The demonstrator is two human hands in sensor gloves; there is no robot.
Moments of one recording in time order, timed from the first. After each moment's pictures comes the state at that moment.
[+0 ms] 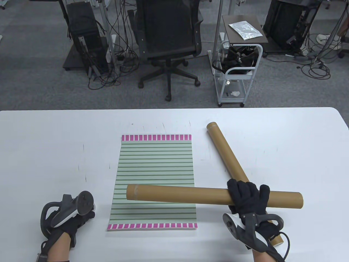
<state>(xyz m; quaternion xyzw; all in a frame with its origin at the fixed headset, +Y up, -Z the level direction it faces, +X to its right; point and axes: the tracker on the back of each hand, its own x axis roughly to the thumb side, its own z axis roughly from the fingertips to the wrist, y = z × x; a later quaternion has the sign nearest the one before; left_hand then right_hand) -0.340 -0.745 -0.299 -0.10 0.00 -0.04 0.99 0.168 -0.684 -0.248 -0.05 0.24 -0.96 0.13</state>
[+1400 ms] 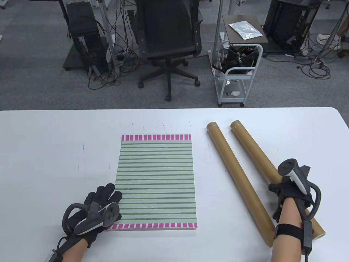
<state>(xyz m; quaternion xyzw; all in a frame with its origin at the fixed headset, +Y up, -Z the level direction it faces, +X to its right) -0.258 -0.737 -0.280 -0.03 -0.10 -0.13 0.99 0.351 -0.729 -0.377 0.28 -0.21 -0.93 -0.12</state>
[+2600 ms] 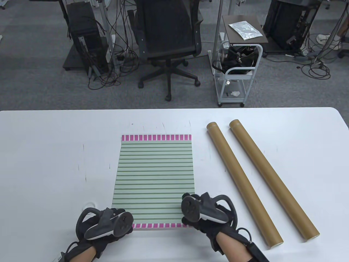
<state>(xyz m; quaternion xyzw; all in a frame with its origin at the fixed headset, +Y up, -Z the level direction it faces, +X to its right) -0.210 -0.734 -0.257 -0.09 -0.20 -0.11 0.97 0.045 -0.719 -0.274 -0.23 -0.12 -0.97 0.02</state>
